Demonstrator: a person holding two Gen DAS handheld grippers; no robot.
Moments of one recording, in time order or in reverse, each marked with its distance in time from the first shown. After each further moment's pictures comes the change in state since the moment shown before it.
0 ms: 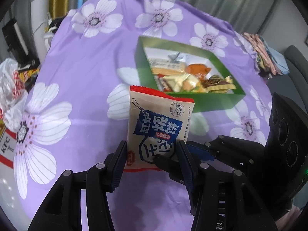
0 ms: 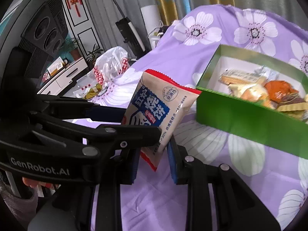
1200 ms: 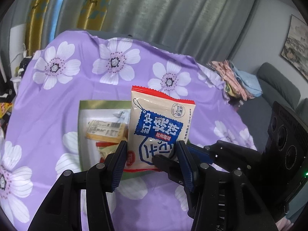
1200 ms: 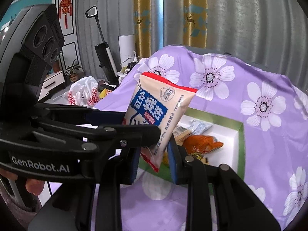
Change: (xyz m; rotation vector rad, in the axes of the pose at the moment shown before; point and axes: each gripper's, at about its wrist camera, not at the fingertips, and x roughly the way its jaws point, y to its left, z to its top) left arm -0.014 -0.091 0.089 0.037 -0.225 -0.186; right arm -0.101 -0.069 0.065 -0.091 -0.151 -0.237
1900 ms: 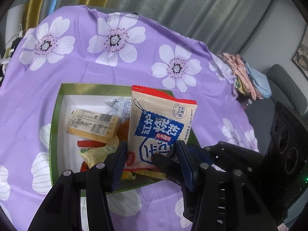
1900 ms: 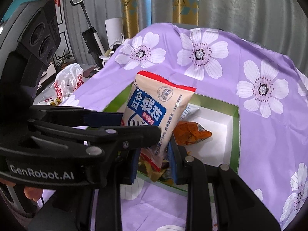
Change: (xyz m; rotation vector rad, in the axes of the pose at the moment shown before) left arm 0.076 0.007 0.007 -0.081 0.110 0.003; right arm 0.051 -0.057 -0.010 0.042 0.143 -0.016
